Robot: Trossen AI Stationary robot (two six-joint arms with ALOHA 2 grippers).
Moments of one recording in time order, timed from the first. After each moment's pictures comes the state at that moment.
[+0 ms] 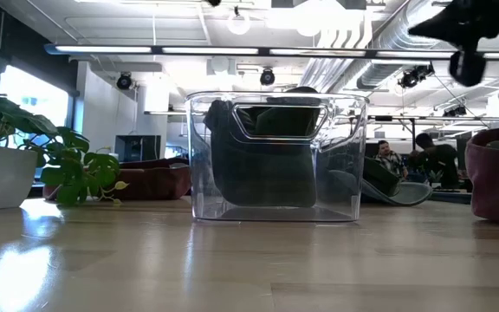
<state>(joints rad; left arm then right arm) -0.26 1.75 1.96 -1.36 -0.42 -0.68 0.05 0.25 0.48 -0.36 0.33 0.90</state>
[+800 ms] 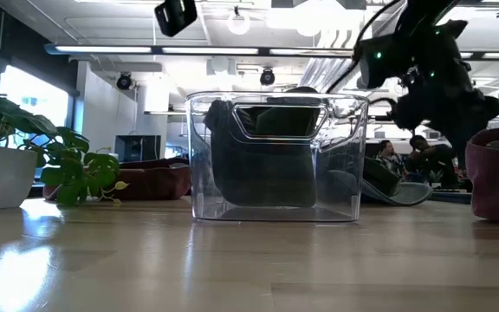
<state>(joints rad) -0.21 1.29 1.05 -0.20 0.16 -0.47 -0.24 1.38 0.83 -1.17 -0.18 0.81</state>
